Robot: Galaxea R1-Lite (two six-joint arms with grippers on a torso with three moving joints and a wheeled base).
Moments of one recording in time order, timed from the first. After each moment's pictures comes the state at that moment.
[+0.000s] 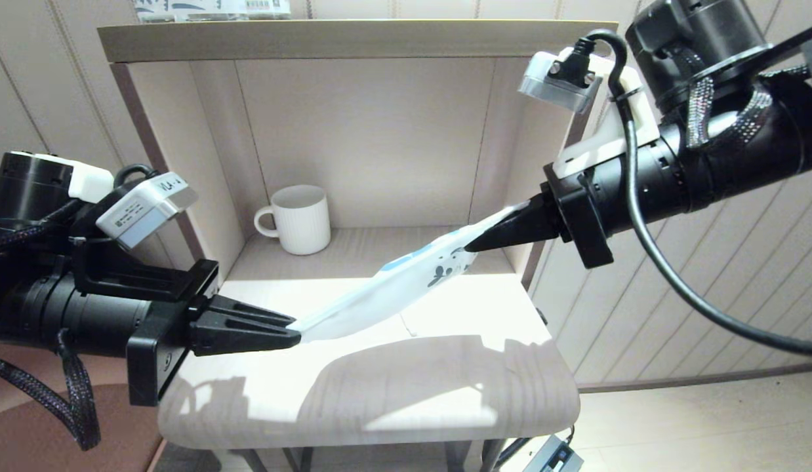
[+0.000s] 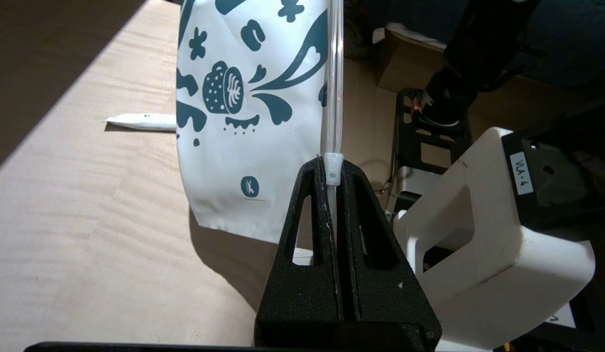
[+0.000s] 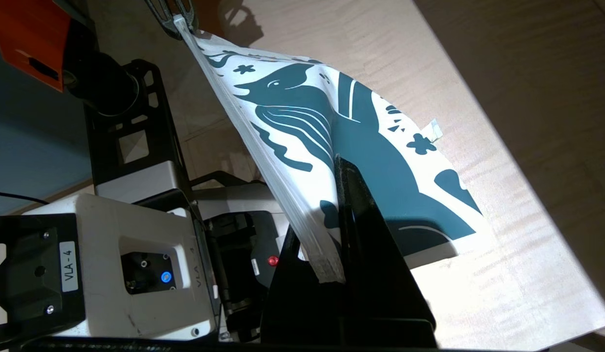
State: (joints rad) left arm -0.29 1.44 -0.94 0.12 -1.08 0.43; right arm 0.52 1.69 -1.78 0.69 0.63 -0.31
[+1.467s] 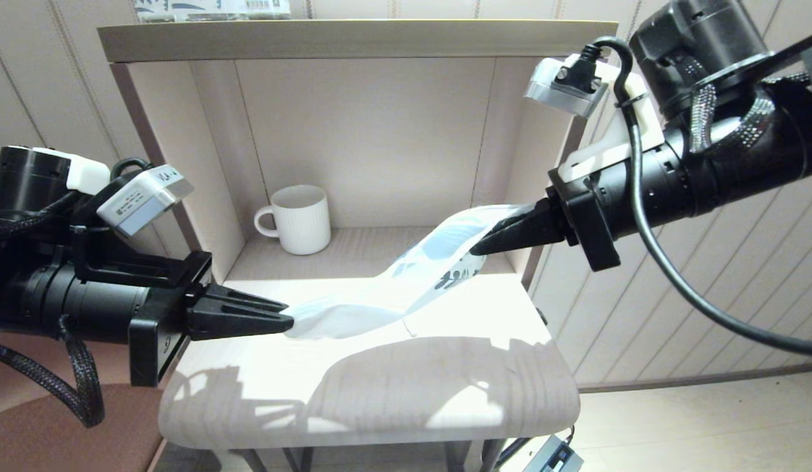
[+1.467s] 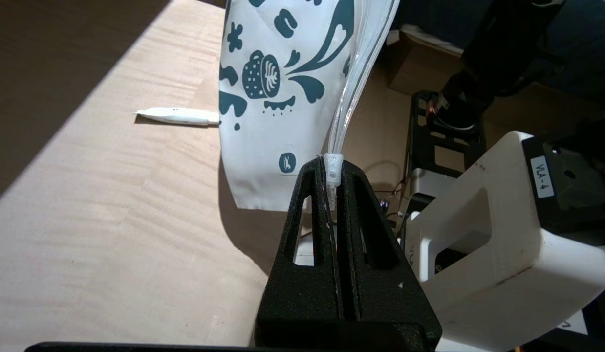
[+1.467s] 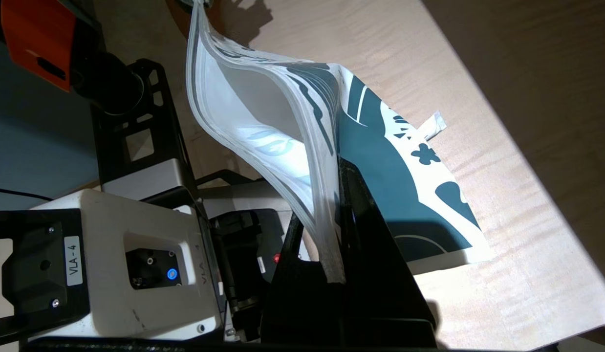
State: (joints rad) left arm -0.26 1.46 -0.97 0.12 -1.08 0.42; right arm 0.51 1.69 -1.76 0.69 0.65 -0.31
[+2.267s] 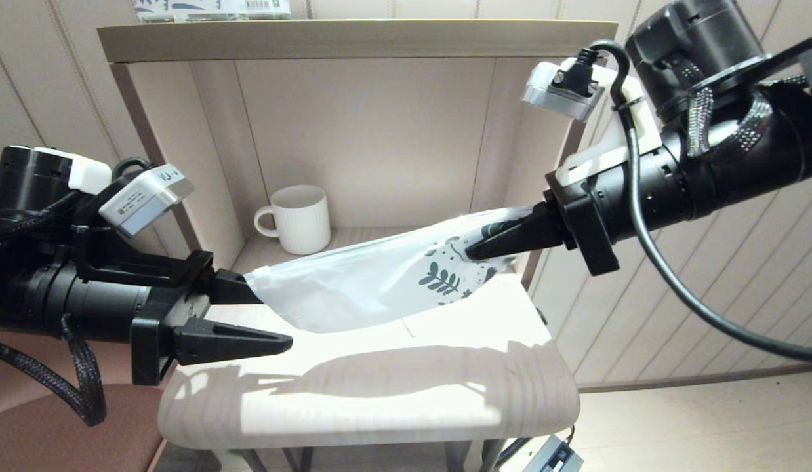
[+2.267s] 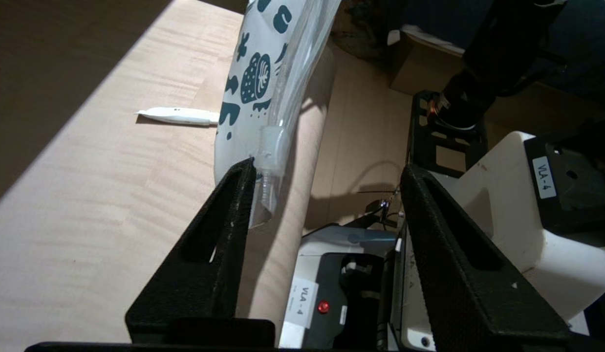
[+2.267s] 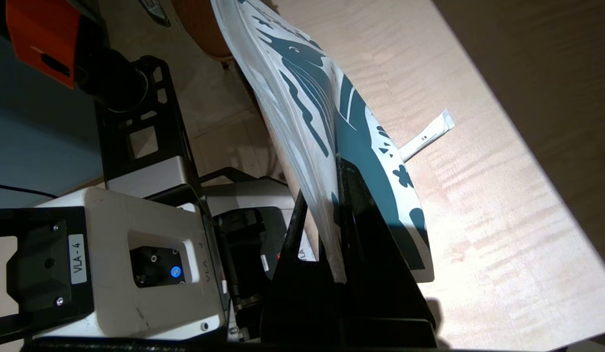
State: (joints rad) left arm -0.26 1.46 -0.97 0.12 -1.08 0.42; right arm 0.52 1.69 -1.75 0.69 0.66 -0.31
